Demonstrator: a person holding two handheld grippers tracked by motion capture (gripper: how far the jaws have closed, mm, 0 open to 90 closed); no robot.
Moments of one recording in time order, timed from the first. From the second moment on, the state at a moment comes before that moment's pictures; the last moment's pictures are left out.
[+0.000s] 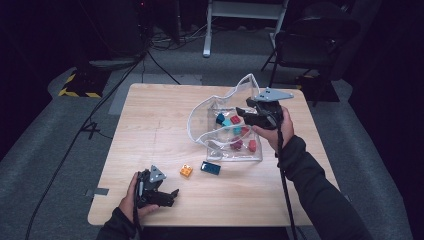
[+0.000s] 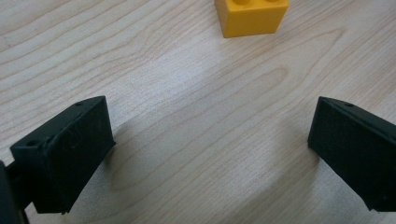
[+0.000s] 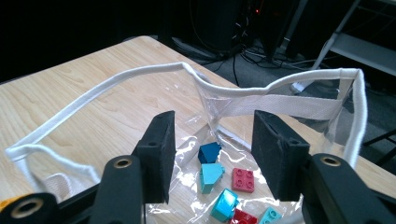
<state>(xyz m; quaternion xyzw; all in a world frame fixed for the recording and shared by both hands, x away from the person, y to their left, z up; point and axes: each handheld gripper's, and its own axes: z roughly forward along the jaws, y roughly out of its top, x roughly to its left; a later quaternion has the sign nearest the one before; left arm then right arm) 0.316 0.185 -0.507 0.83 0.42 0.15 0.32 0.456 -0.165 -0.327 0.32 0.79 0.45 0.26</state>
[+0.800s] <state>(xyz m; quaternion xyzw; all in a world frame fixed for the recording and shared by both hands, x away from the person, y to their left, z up) 0.316 0.185 -0.507 0.84 0.42 0.15 0.32 0.366 -0.182 -0.333 0.23 0.80 0.49 0.25</state>
